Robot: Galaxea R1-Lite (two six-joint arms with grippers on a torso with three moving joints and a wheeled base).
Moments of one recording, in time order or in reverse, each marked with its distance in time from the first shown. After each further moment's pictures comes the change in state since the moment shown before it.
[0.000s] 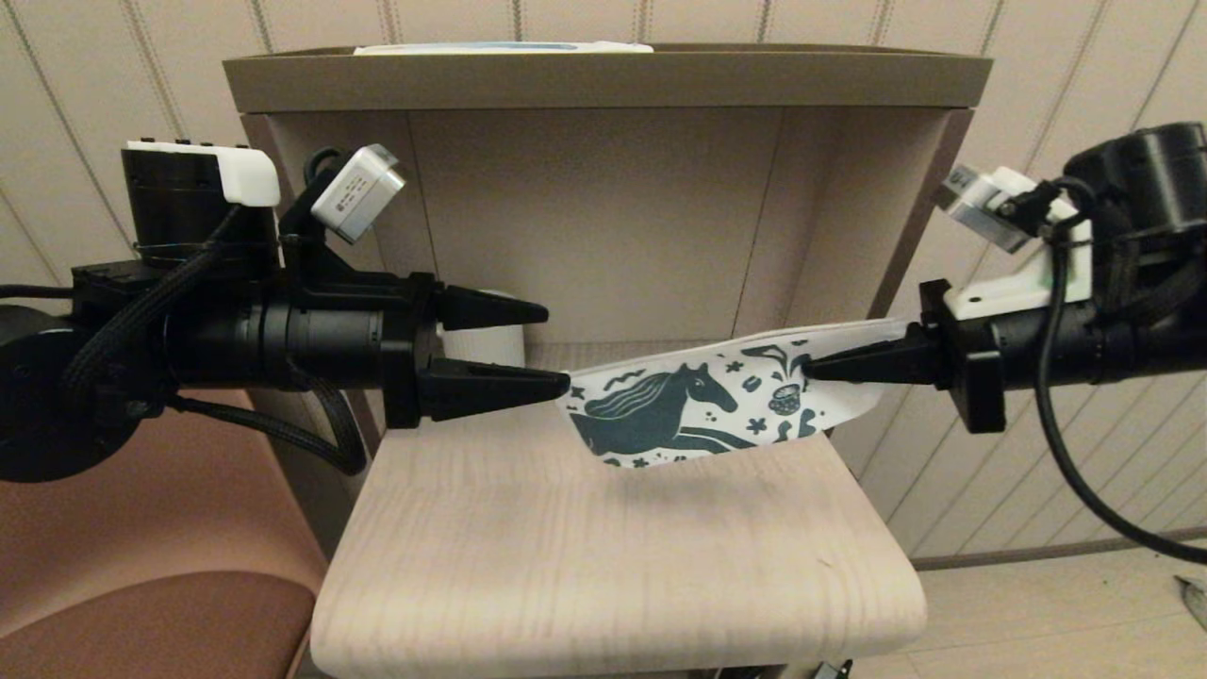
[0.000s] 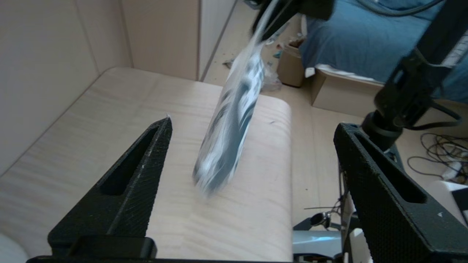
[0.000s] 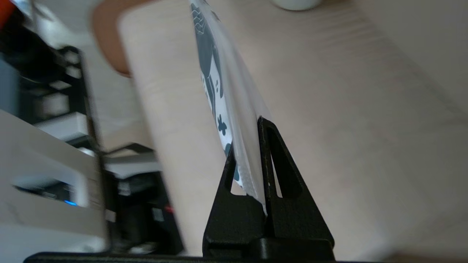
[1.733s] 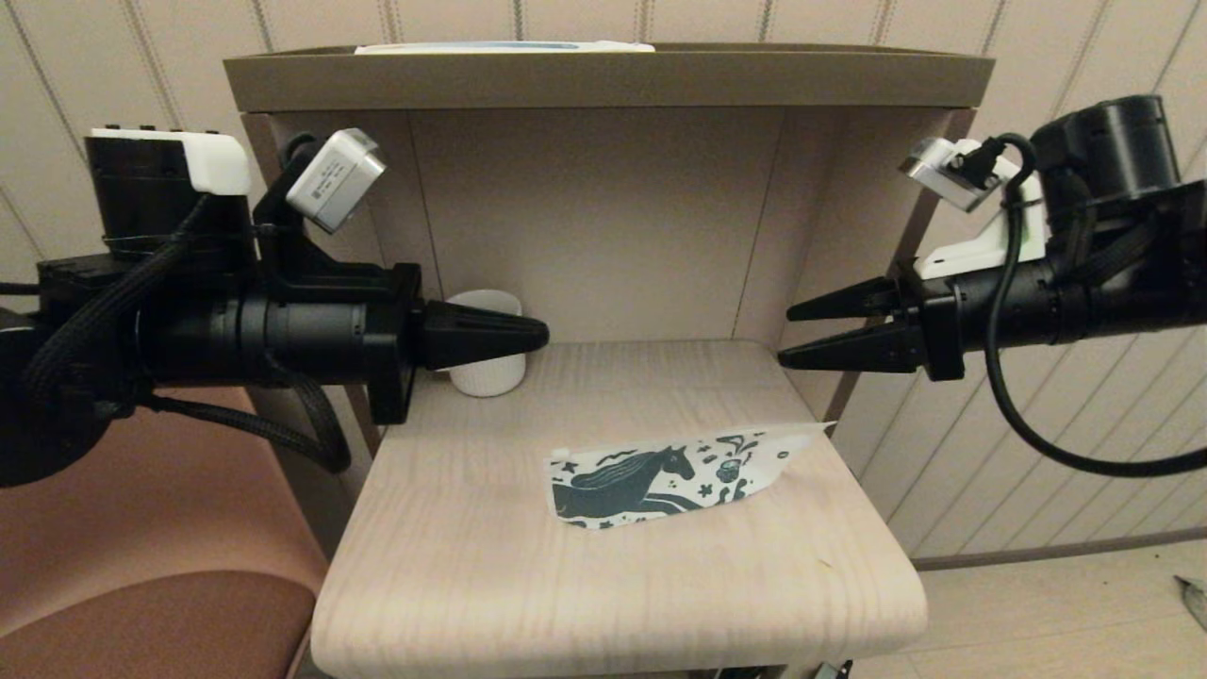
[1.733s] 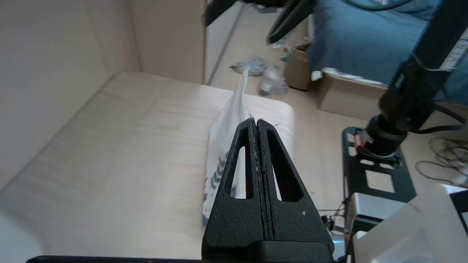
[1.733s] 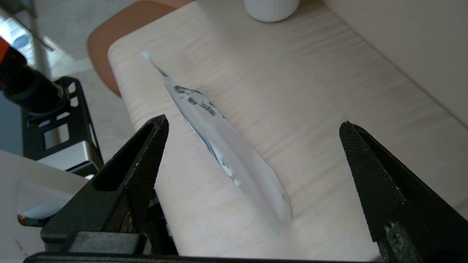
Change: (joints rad) left arm 0.017 -0.038 0.012 0.004 0.018 -0.004; right arm -0.010 0.066 -0.115 0.006 -0.018 0.132
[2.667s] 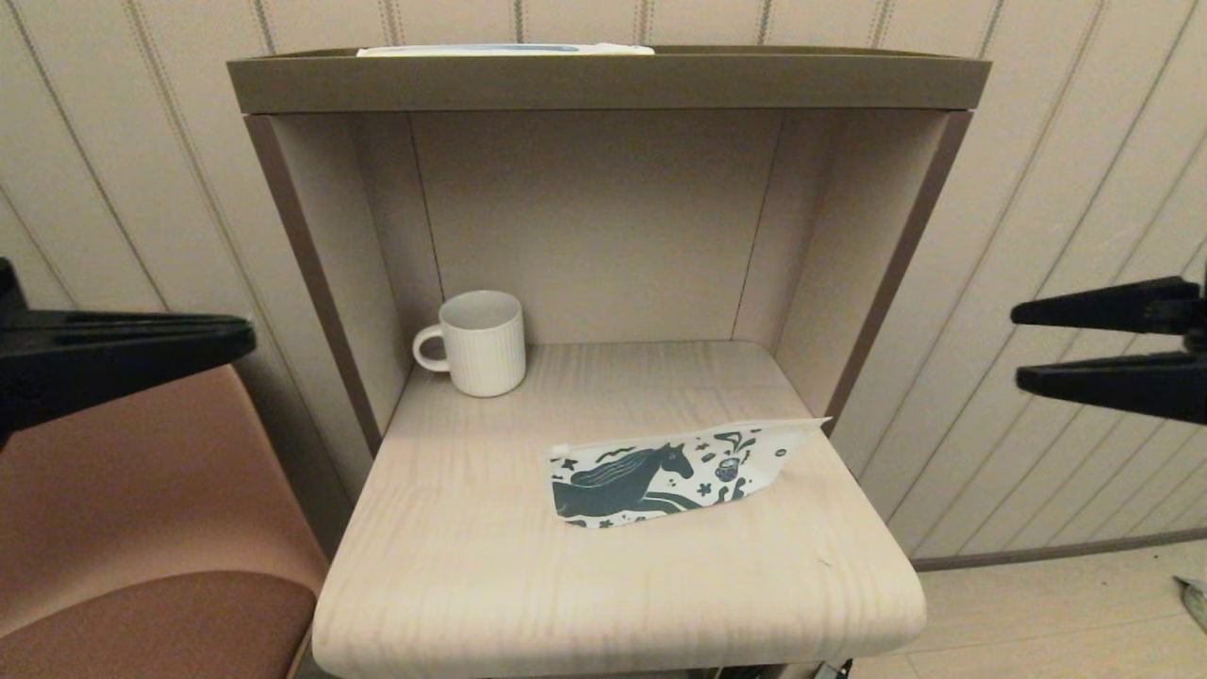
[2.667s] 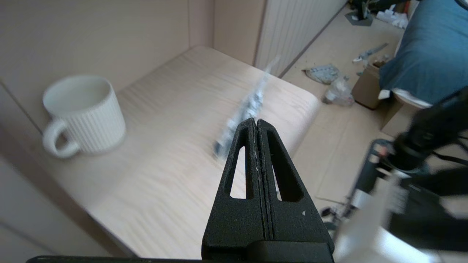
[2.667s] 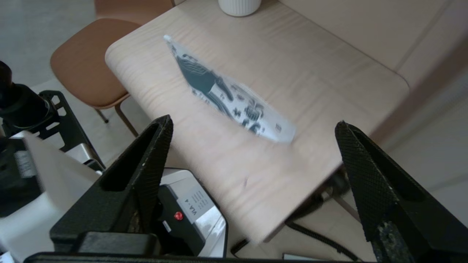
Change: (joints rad) left arm 0.166 -0.555 0.077 0.479 0.221 -0.020; right arm -0.200 -0.429 0.164 0.172 -0.030 0.020
